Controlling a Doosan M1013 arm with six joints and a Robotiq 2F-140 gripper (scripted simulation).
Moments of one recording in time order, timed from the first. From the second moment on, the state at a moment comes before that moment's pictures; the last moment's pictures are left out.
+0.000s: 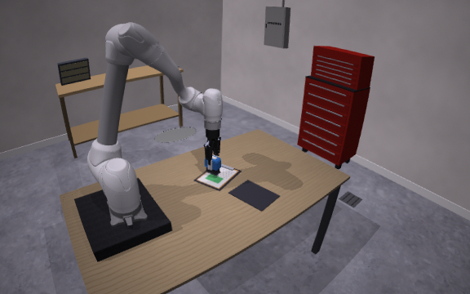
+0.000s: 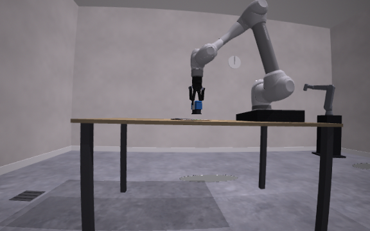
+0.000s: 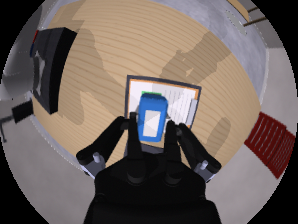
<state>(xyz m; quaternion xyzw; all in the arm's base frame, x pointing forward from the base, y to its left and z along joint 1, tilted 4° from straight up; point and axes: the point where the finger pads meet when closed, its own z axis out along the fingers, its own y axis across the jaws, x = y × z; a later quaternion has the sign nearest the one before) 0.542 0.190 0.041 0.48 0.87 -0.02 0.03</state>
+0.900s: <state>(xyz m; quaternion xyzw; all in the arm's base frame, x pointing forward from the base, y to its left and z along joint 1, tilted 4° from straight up) 0.546 0.182 0.041 0.49 0.87 -0.02 0.03</state>
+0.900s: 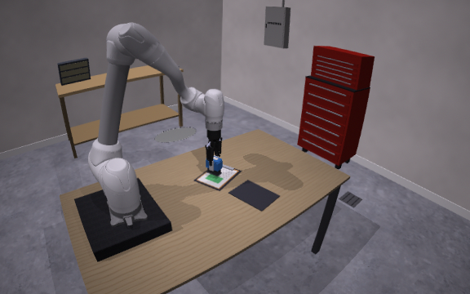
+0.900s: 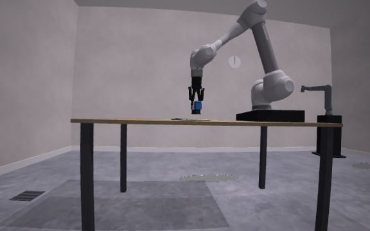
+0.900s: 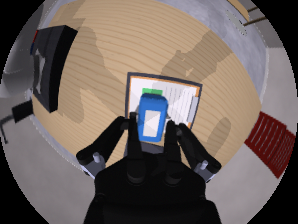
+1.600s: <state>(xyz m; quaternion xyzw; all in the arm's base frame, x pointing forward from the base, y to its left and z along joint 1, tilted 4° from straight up) 0.546 0.180 0.018 0.49 0.87 -0.02 0.03</state>
